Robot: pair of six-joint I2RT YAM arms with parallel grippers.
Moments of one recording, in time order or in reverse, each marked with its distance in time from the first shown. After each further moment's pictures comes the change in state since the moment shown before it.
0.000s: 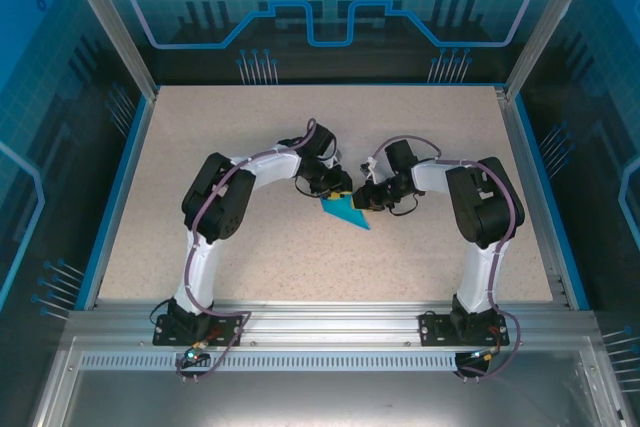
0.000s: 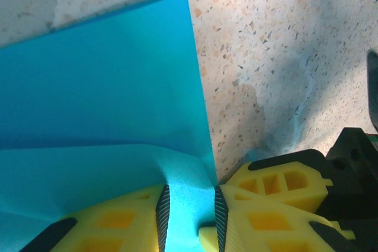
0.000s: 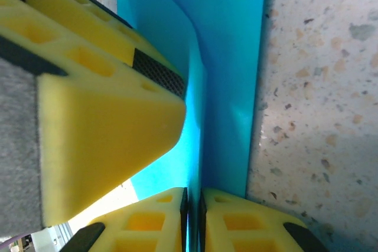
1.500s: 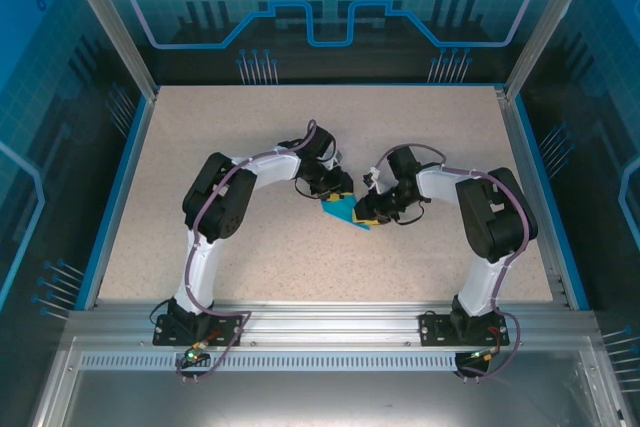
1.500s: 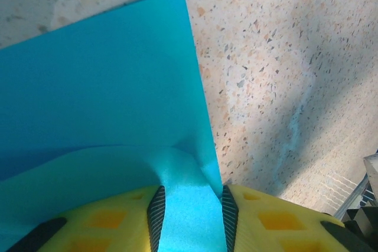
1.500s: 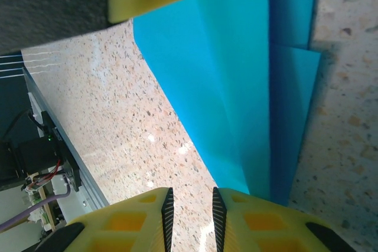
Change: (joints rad) left arm 0.003 0.004 -0.027 0.040 0.014 0.012; right arm 0.024 -0.129 -0.082 -0.143 -0.027 0.033
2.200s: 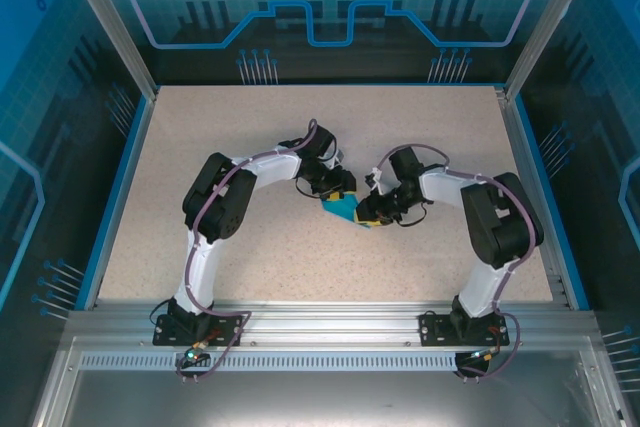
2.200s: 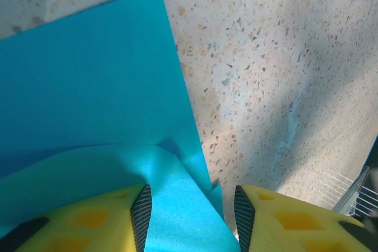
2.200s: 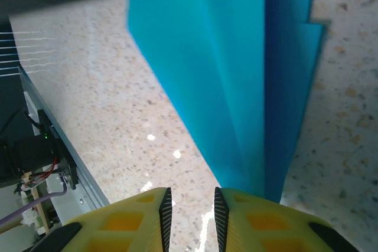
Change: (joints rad) left arm -0.003 -0.007 0.007 0.000 0.008 0.000; right arm -0.003 -0.077 -0.027 -0.010 0.019 -0.001
